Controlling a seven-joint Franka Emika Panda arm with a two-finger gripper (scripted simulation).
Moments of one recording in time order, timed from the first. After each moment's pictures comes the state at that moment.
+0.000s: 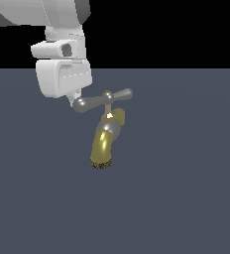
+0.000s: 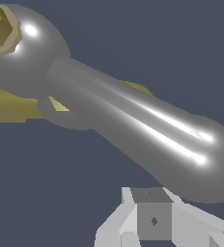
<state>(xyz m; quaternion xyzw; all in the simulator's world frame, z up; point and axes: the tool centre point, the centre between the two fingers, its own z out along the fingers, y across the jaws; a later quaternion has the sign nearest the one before) -0.034 0.117 0.197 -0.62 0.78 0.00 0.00</state>
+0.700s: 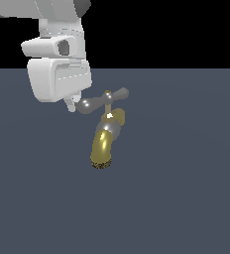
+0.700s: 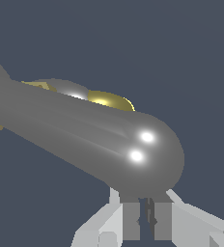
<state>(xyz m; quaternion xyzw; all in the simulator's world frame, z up) -0.074 0.110 0.197 -0.63 0.78 0.00 0.00</state>
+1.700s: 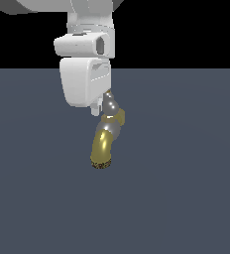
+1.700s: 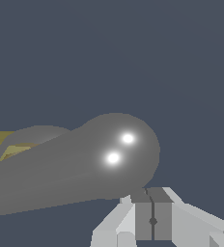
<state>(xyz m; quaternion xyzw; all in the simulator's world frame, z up) -0.102 0.045 0.197 -0.64 0.77 0.00 0.00</state>
